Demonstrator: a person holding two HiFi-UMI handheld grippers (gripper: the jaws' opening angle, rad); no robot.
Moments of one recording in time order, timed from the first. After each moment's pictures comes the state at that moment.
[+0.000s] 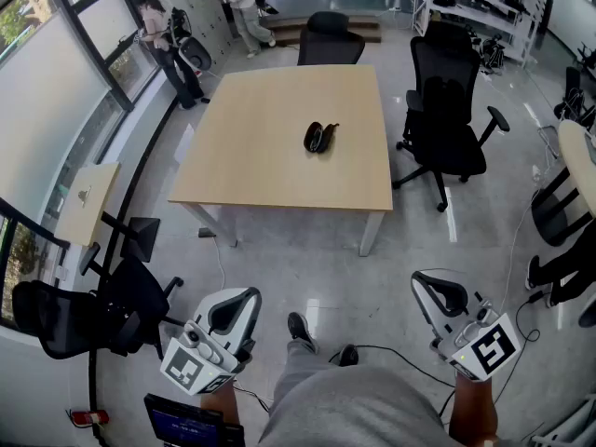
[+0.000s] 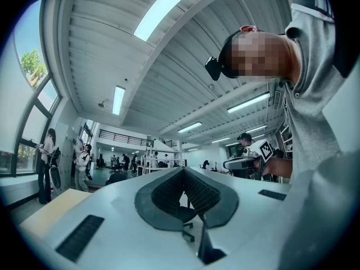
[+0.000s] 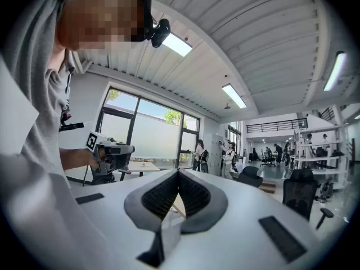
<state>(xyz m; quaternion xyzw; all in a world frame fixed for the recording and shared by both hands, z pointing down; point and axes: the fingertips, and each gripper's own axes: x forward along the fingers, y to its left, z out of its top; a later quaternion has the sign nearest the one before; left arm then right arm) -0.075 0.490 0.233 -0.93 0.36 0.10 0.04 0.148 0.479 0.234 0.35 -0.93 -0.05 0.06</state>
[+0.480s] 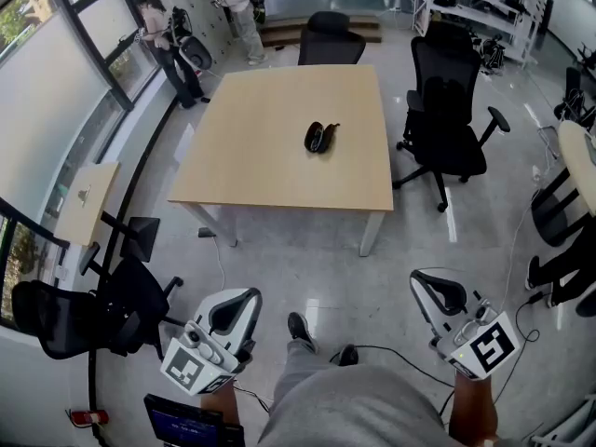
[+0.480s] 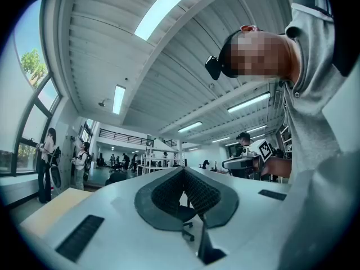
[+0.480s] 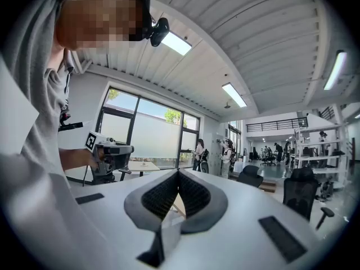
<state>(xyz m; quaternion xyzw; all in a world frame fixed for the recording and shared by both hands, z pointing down) -0.078 0.490 0.236 -0.93 0.36 0.09 0.05 0.146 0.477 0.237 0.35 -0.93 -0.05 0.06</state>
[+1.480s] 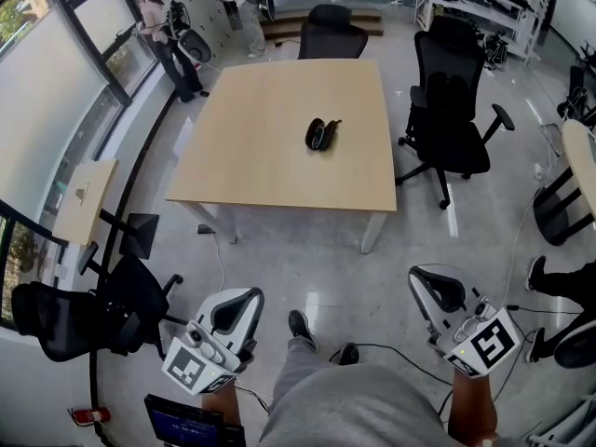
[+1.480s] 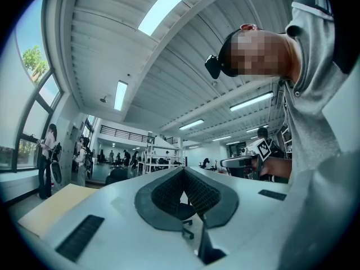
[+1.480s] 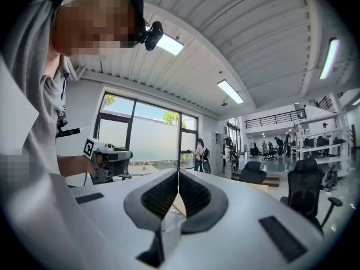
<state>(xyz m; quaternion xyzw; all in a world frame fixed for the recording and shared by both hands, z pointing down) -0.082 0.462 0.248 -0.93 0.36 0.08 0.03 0.137 0.445 0.244 0.35 -0.94 -0.02 0.04</state>
